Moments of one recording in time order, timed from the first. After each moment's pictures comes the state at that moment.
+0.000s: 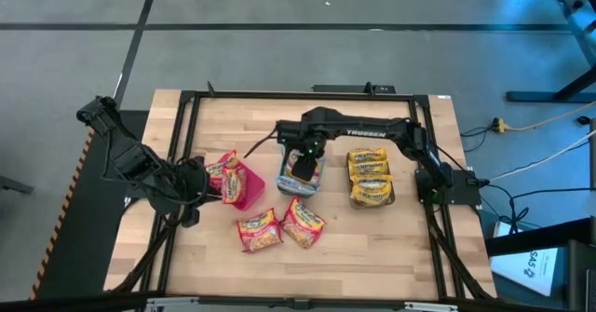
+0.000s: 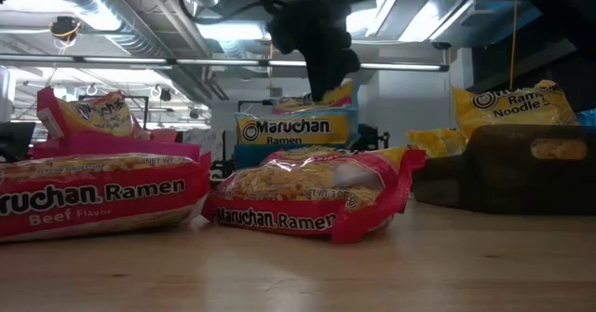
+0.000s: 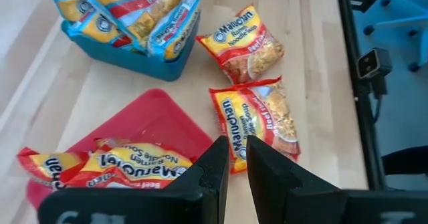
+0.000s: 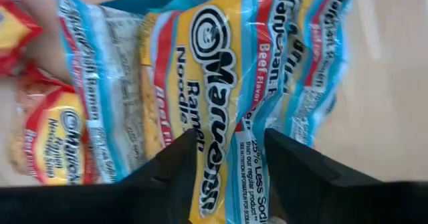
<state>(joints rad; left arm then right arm) -0.76 0.90 0.98 -0.97 -0.51 -0.75 -0.10 2.20 2.18 -1.44 -0.02 0.31</state>
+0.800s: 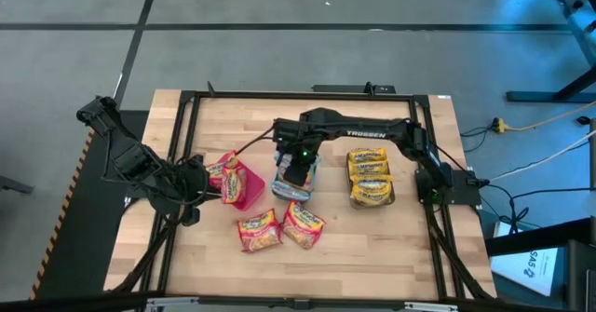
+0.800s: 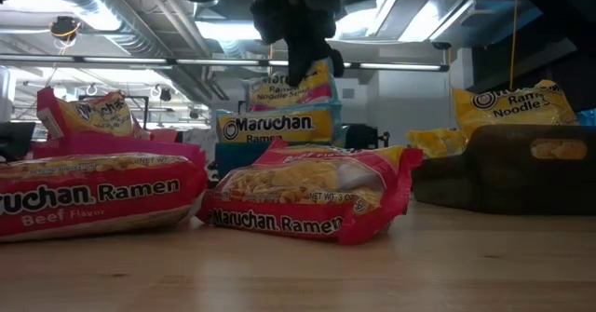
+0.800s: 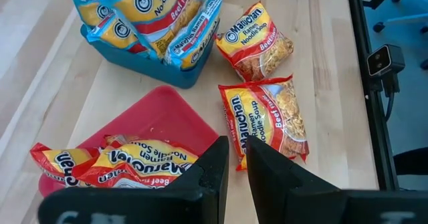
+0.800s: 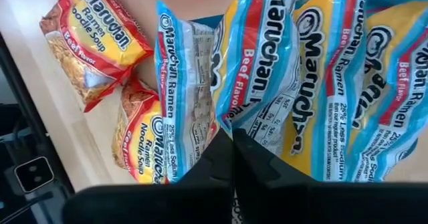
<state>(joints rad) -0.75 0.90 0.98 -1.00 -0.52 -0.76 -0.09 2.20 2.18 -1.30 -0.27 0.32</state>
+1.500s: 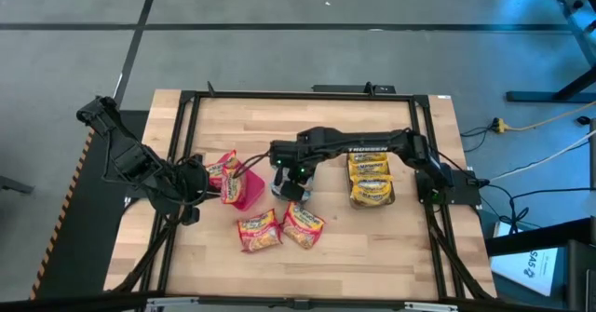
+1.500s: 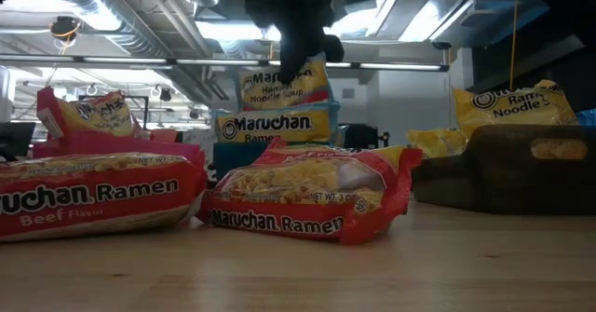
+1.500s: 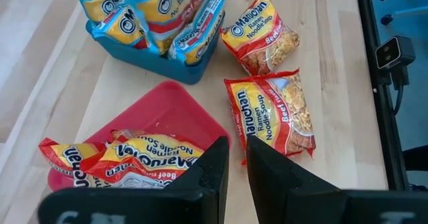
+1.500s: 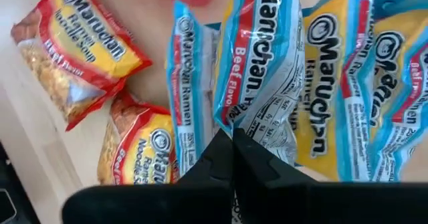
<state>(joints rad) -0.76 0.90 0.98 -1.02 -0.52 -0.76 0.03 2.20 2.18 -1.27 -0.07 0.42</state>
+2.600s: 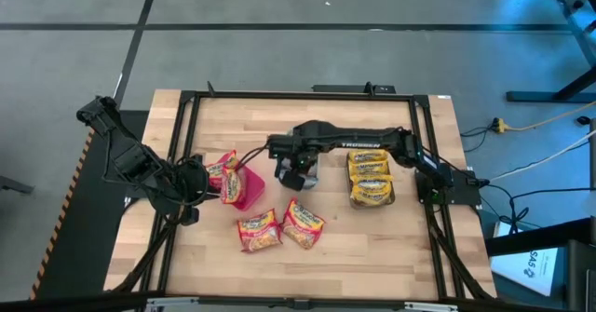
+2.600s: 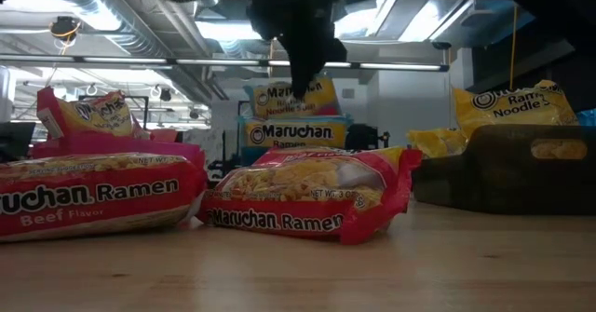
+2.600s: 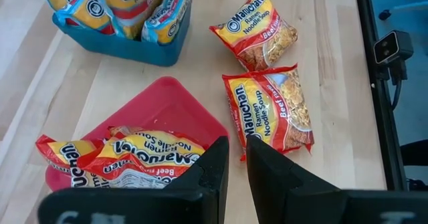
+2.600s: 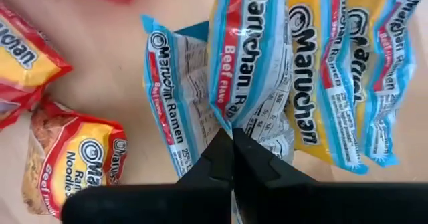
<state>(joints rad) -0.76 0.90 0.98 -1.03 -0.50 -0.76 -0.01 2.28 2.32 -1.44 0.08 0.40</state>
